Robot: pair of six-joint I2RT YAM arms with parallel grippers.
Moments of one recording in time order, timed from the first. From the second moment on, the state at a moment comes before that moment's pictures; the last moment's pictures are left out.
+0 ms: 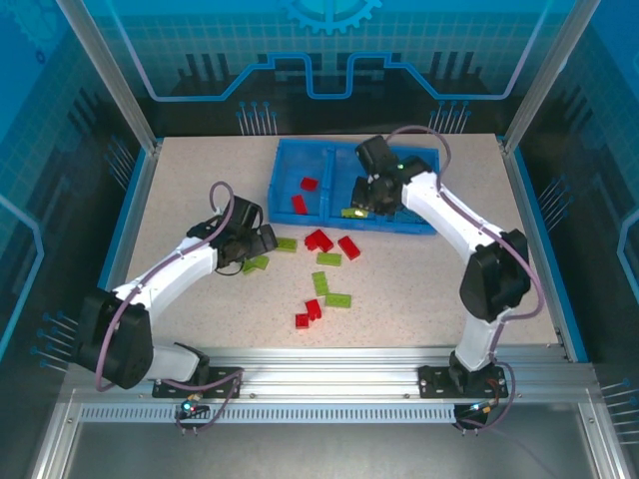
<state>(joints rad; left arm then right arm) -0.34 1.36 0.90 -0.63 -0.16 -0.75 0.48 1.85 1.71 -0.95 0.05 0.72</state>
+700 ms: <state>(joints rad) -0.32 1.45 0.87 -0.68 -0.16 -0.82 0.39 2.43 2.38 -1.21 0.01 0.56</state>
